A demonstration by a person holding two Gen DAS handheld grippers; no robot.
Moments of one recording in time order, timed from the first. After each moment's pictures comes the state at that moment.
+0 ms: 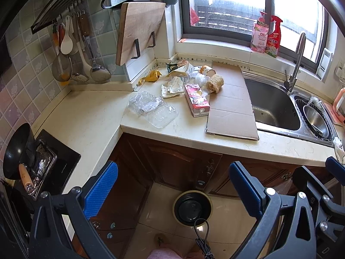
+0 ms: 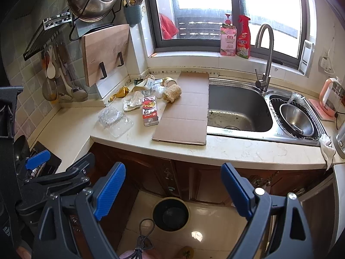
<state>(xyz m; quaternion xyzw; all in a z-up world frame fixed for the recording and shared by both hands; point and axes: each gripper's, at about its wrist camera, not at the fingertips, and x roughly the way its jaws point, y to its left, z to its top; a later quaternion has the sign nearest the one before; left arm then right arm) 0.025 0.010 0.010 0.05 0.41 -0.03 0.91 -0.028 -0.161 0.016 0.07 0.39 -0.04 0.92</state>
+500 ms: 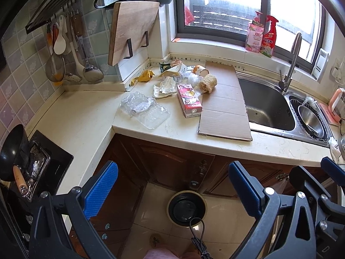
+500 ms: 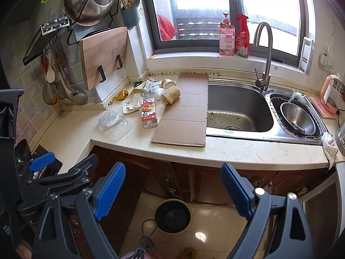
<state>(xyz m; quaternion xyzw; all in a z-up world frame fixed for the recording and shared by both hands) 0.029 0.000 0.009 0.04 0.41 -0.05 0.91 -0.026 -0.172 0.015 0.08 0.38 -0.04 0.92</state>
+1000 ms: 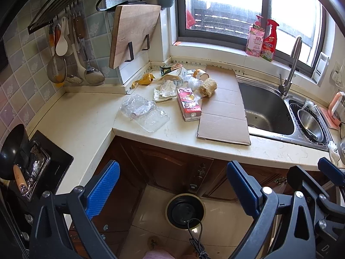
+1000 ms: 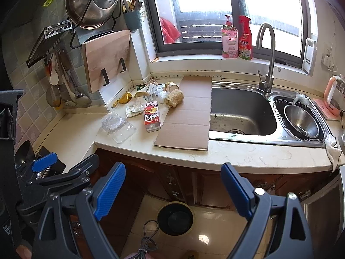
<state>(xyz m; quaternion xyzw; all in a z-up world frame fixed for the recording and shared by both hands) 0.029 -0.001 0.014 0.04 0.41 -0.05 0.91 -0.025 -0.176 0.016 0.09 0.37 -0.02 0.92</state>
